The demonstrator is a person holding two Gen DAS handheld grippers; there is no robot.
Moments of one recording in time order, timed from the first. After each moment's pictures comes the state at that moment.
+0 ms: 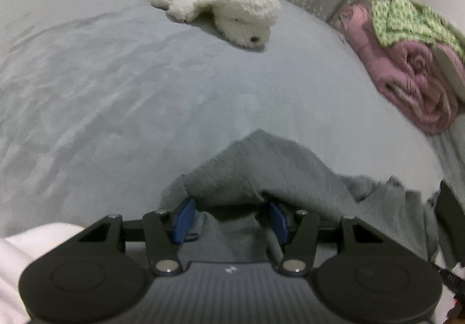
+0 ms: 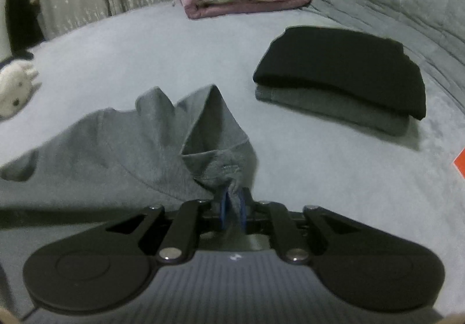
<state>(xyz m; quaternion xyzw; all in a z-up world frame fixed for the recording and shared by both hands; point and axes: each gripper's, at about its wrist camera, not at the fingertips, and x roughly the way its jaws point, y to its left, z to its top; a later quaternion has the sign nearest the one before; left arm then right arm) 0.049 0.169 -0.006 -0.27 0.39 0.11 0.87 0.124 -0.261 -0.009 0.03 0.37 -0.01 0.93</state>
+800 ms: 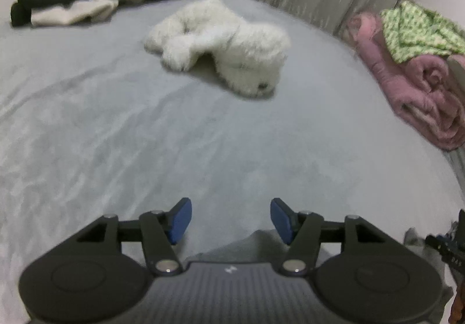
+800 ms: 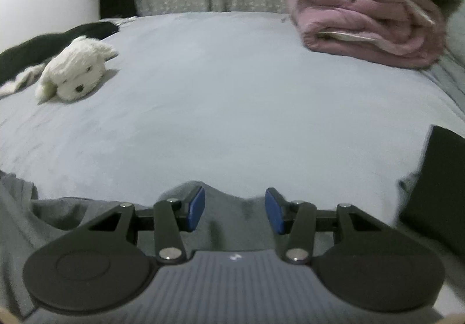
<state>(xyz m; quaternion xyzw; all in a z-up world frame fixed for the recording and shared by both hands) 0.130 0.198 0.014 -0.22 0.40 0.14 0.88 0.248 -0.180 0.003 -0.06 0.35 0.19 0.92</state>
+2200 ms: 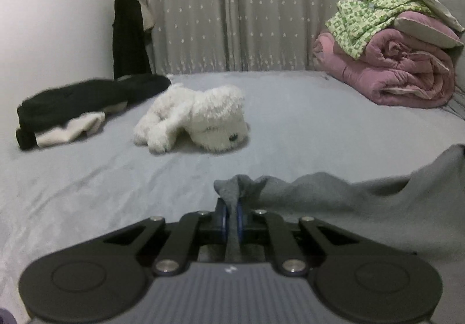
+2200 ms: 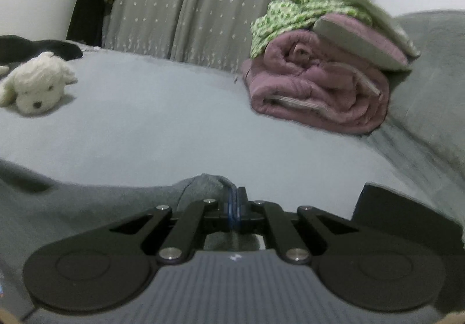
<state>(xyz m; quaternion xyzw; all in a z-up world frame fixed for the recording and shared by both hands) 0.088 0.107 0.029 0.01 0.24 0.16 0.96 0.225 -0.188 0.016 -0.14 0.19 0.07 0.97</state>
